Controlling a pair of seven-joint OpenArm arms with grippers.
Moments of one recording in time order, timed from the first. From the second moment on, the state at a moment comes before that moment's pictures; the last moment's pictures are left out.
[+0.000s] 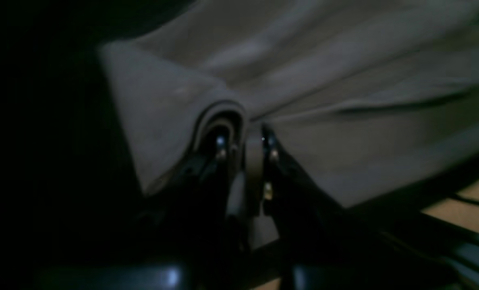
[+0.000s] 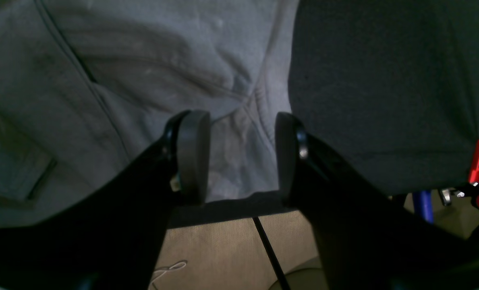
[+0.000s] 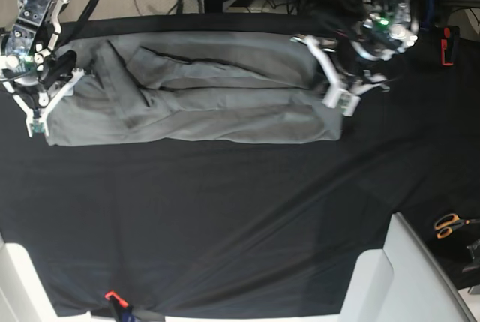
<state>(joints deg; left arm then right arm) 23.4 -5.2 -9.5 101.9 -2.0 -32.7 35.7 -11.1 -3.8 28.8 100.7 -12.1 25.8 -58.6</state>
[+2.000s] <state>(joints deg) 7.7 3.0 21.0 94.5 -7.9 -26.9 40.6 -11.1 -3.6 28.8 100.7 -12.0 25.8 -58.6</state>
